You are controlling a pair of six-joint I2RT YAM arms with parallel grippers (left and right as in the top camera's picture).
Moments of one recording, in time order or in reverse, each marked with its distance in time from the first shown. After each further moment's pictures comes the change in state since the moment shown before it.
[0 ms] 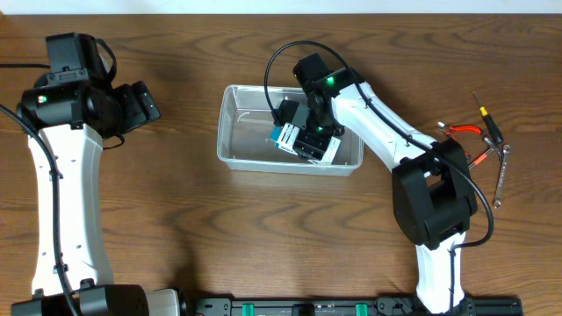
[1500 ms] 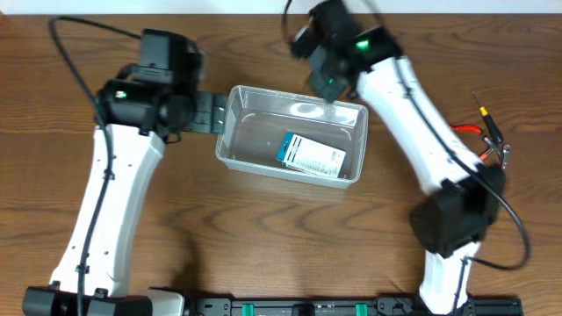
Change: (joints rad) left arm -0.362 0.001 0.000 0.037 0.000 0.256; right arm -0.064 -0.095 0.331 -0.050 0.274 0.320
